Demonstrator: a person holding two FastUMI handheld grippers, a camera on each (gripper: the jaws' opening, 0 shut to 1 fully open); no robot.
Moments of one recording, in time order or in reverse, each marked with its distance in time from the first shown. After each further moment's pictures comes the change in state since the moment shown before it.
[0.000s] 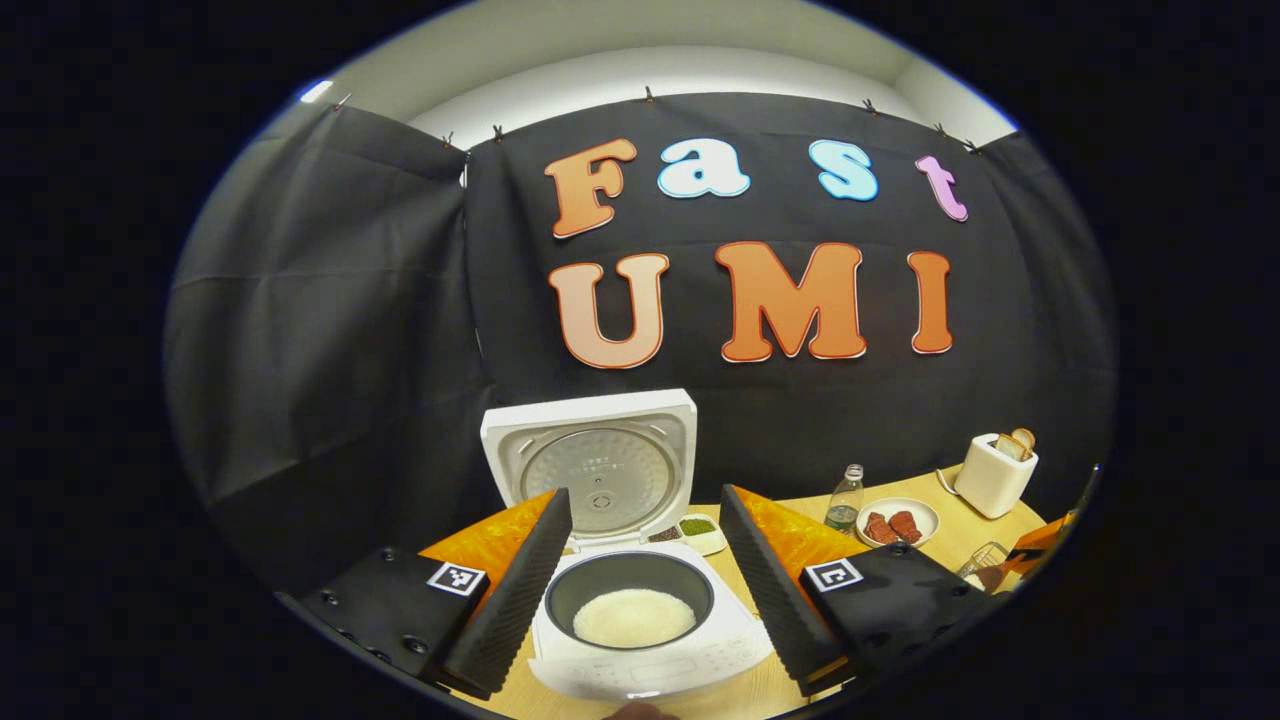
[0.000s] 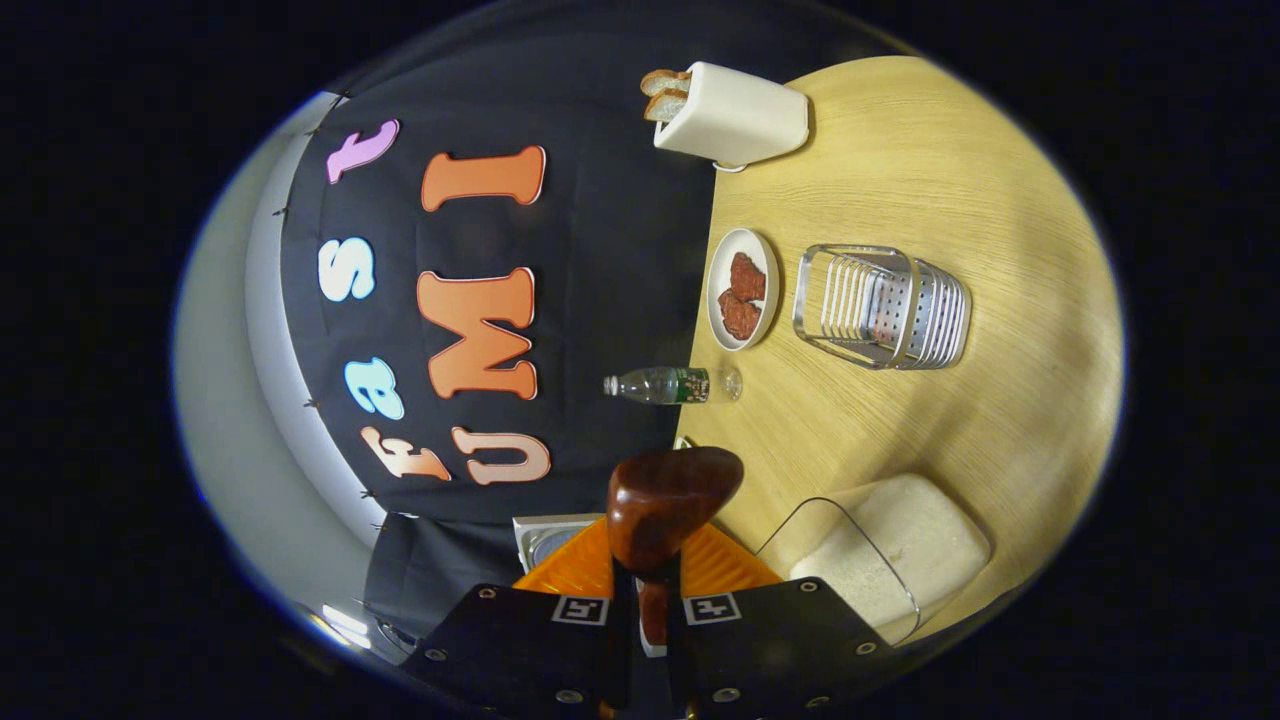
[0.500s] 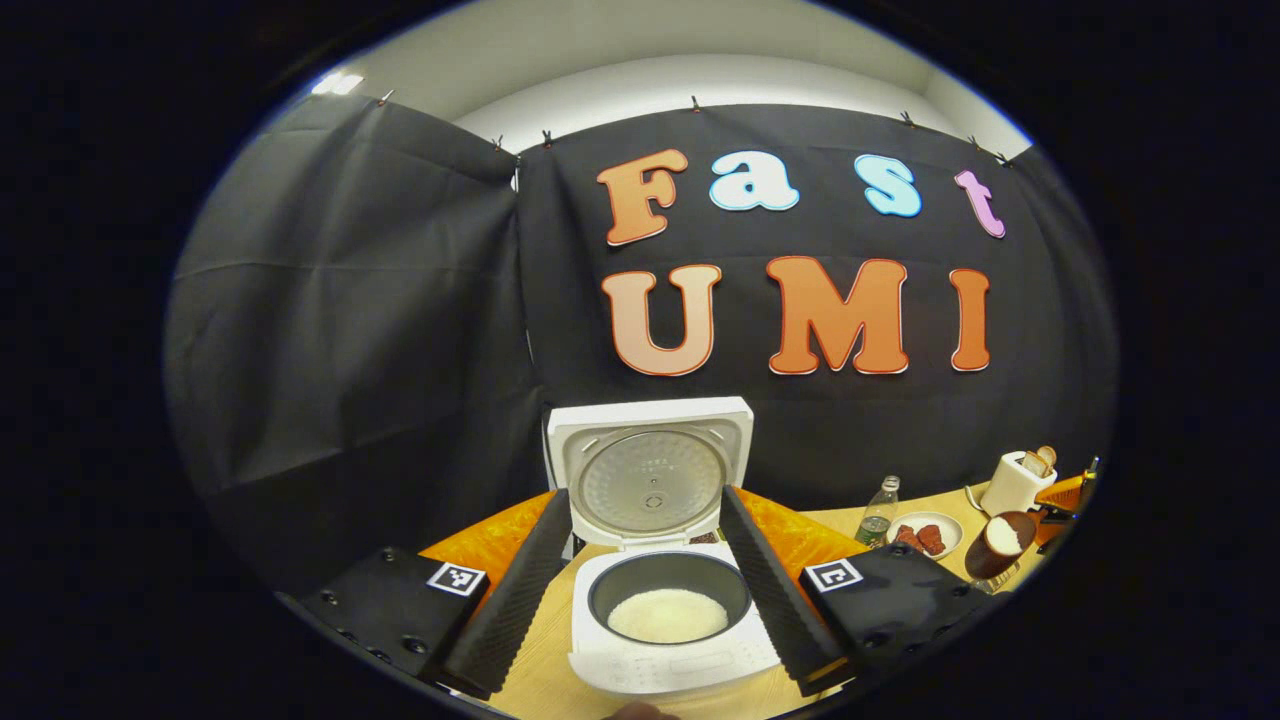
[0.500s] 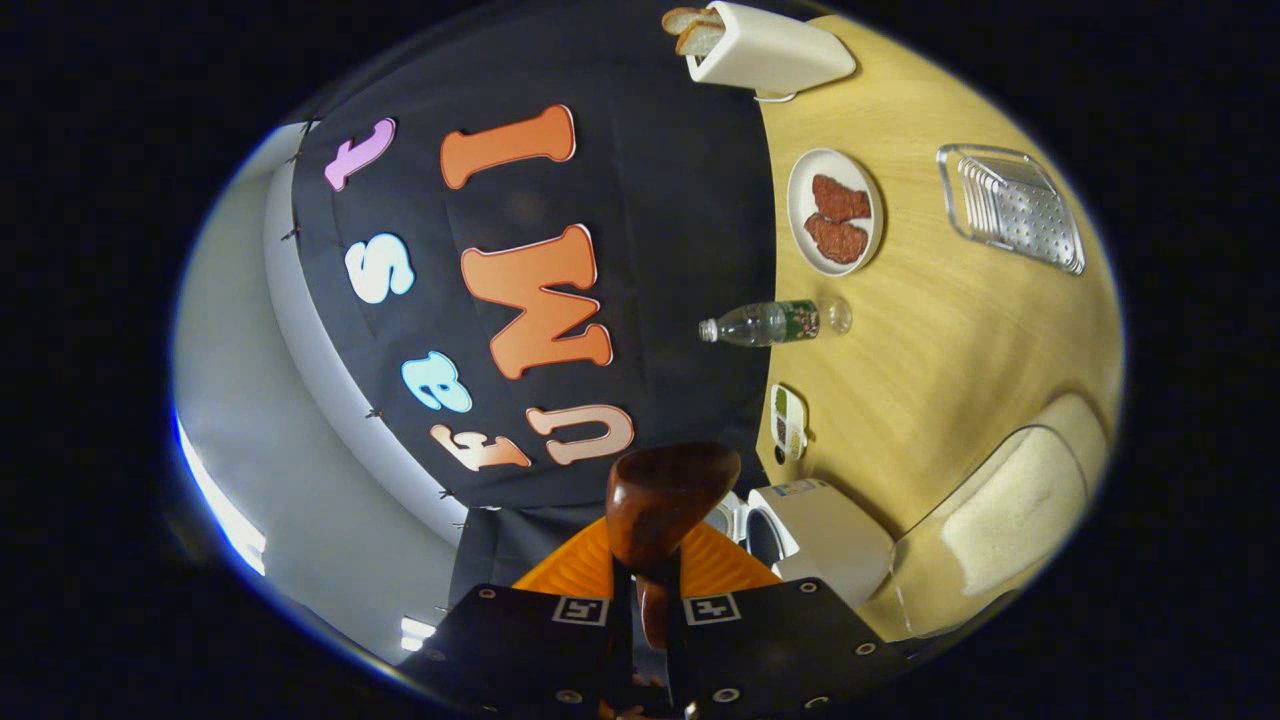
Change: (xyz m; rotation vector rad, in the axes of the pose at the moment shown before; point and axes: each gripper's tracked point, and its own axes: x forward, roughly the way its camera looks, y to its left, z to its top) left arm -0.022 0.058 -0.002 -0.046 -0.018 0.137; right arm 0.061 0.102 -0.051 0.133 0.160 0.183
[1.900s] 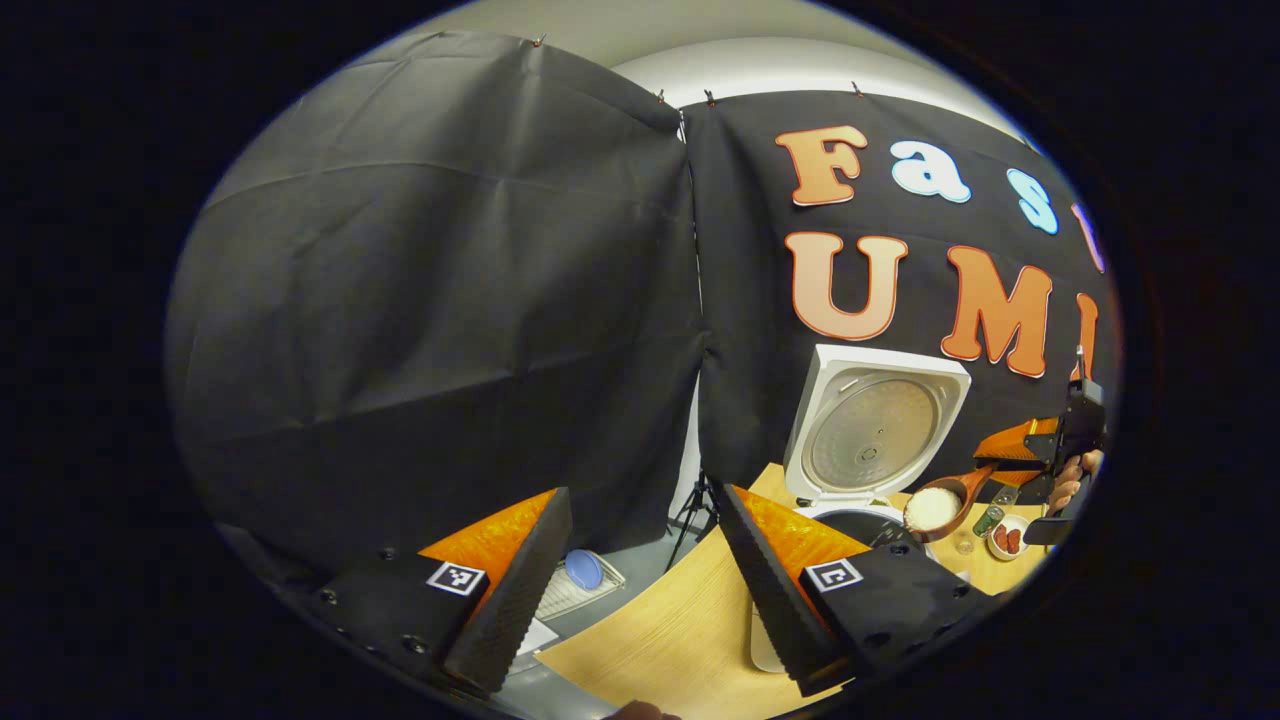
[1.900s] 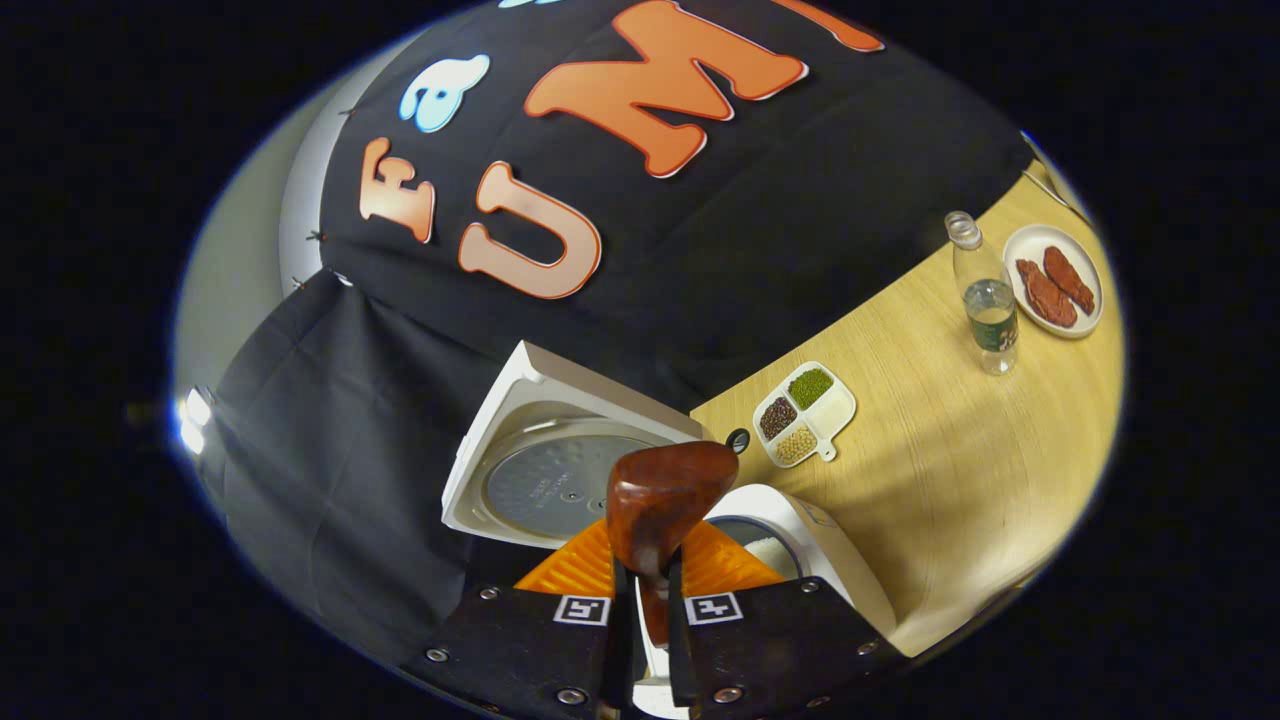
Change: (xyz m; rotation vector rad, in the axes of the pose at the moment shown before) left arm -0.025 0.198 -0.075 -0.110 0.151 0.318; right arm 0.241 -0.025 -0.152 -0.781 0.197 -0.304
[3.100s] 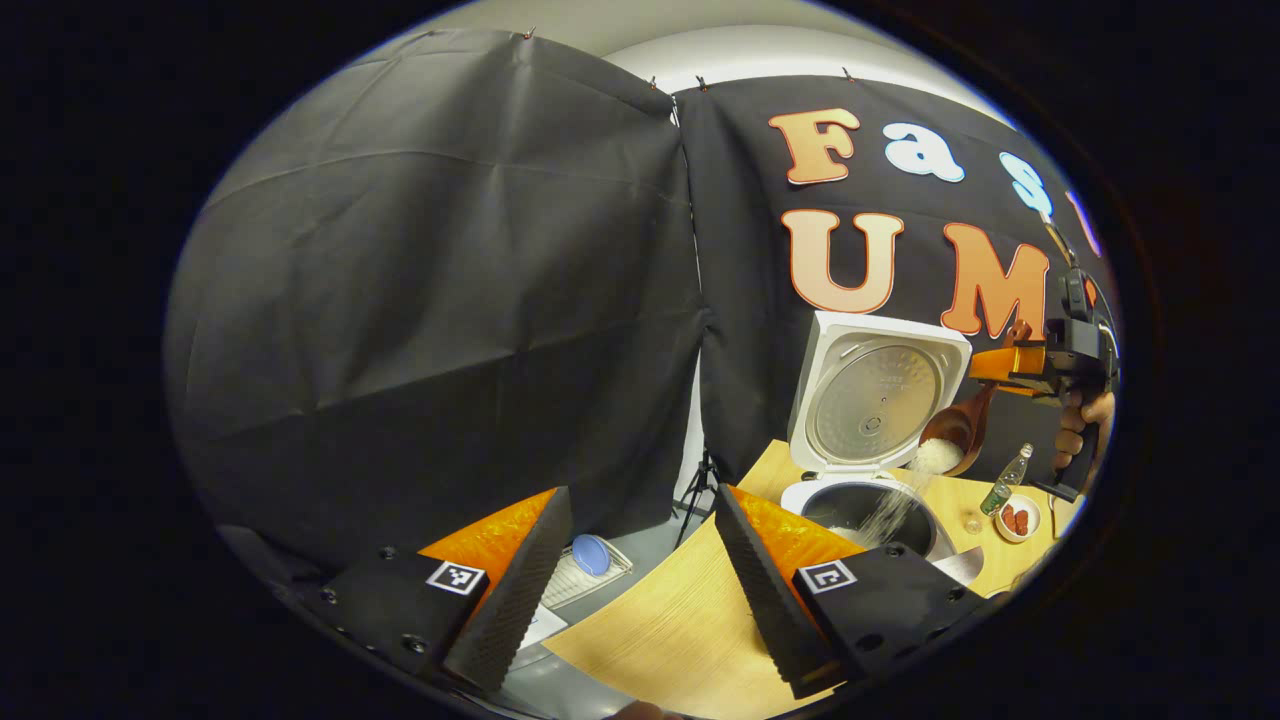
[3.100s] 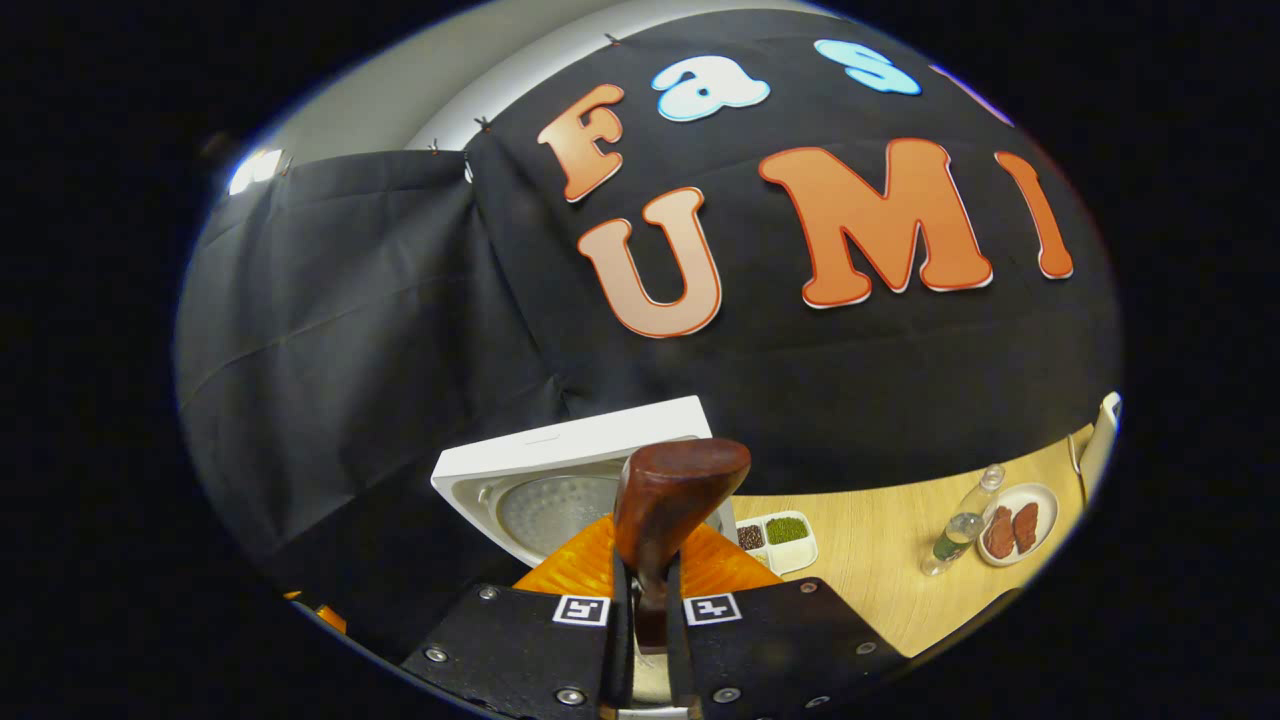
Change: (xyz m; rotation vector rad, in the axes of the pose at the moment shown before) left arm -0.012 0.001 -0.021 0.019 0.024 0.005; right arm -0.003 0.080 0.028 -0.661 -0.231 -0.037
